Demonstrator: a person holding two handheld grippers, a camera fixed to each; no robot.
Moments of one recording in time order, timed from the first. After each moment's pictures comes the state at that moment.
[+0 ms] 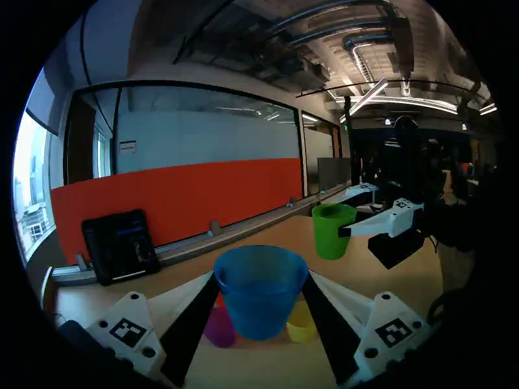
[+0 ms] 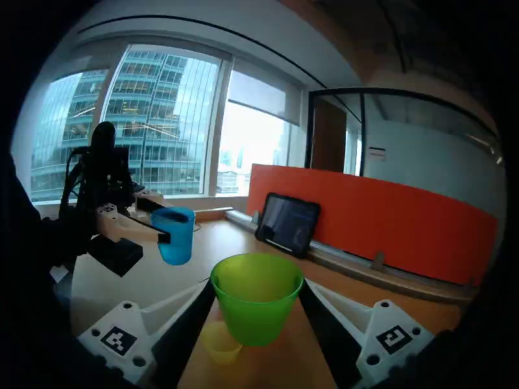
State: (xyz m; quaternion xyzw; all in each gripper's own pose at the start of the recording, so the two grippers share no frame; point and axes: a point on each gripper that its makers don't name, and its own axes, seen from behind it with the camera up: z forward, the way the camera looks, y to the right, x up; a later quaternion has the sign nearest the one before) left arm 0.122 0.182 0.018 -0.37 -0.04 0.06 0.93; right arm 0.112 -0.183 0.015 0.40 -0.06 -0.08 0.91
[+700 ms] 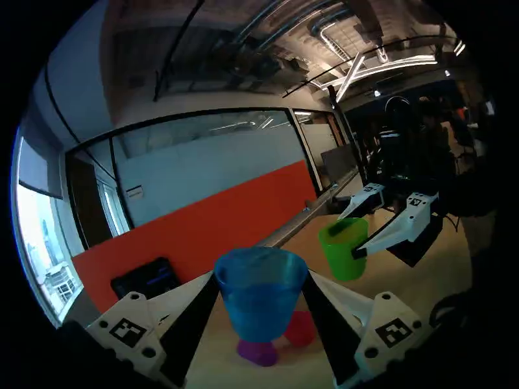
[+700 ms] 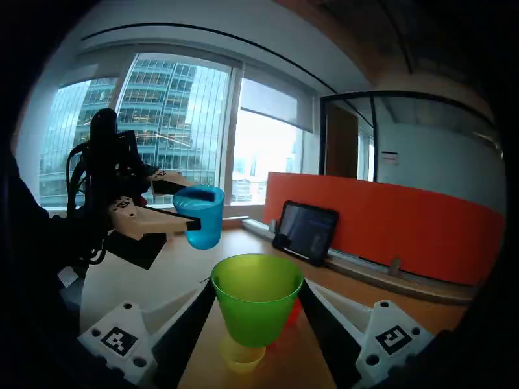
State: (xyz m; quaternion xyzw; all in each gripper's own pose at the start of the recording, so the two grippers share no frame) left arm 0.175 0.191 0.026 -0.34 0.04 0.18 0.92; right arm 0.118 -0.217 0.002 0.43 -0.04 -0.06 0.90
